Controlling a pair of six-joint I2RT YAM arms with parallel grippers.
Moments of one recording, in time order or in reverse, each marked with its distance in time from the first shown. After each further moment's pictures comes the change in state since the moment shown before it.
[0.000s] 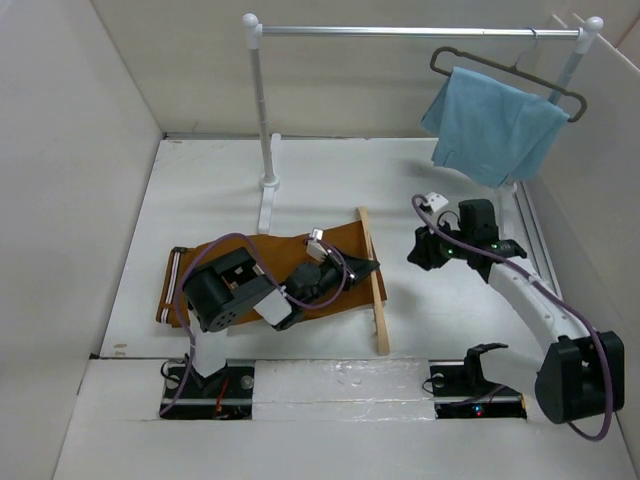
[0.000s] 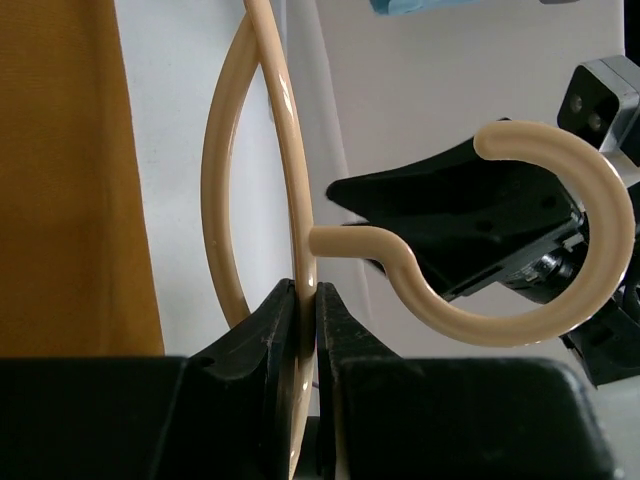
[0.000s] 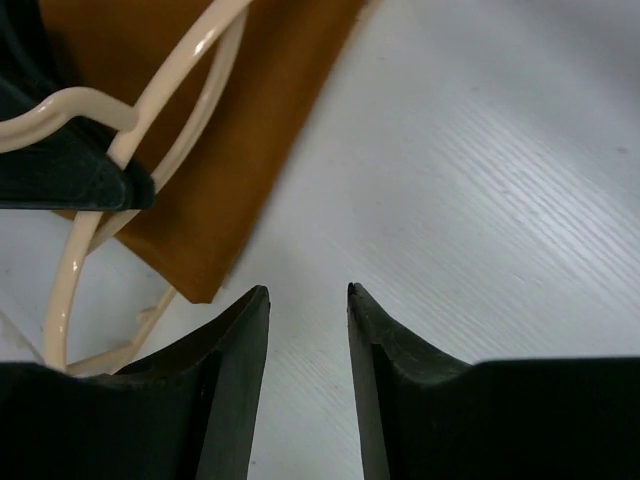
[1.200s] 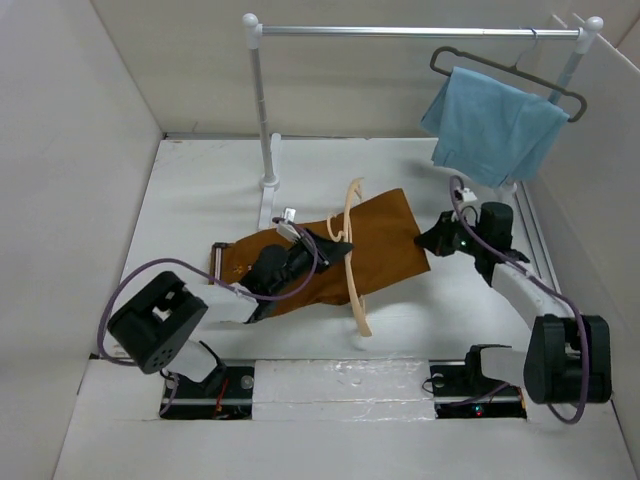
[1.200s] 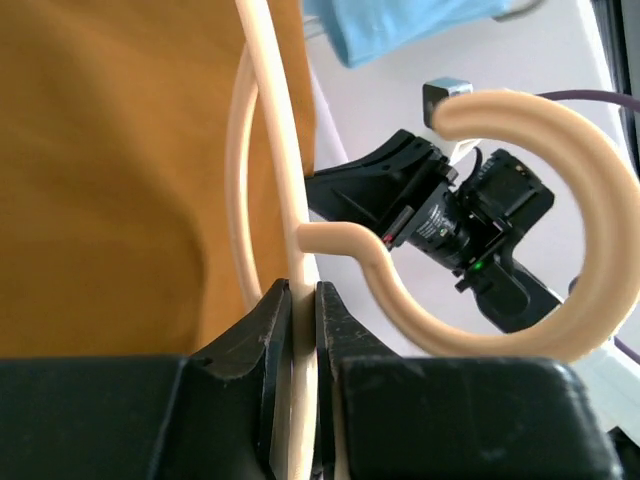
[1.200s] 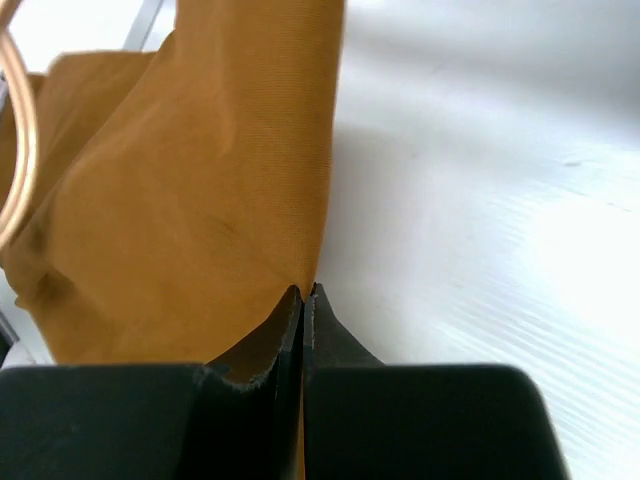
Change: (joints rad) left arm 0.174 -0.407 -0.095 -0.278 0.105 0.221; right arm -0.150 0.116 -0.151 0.474 -0.165 0.388
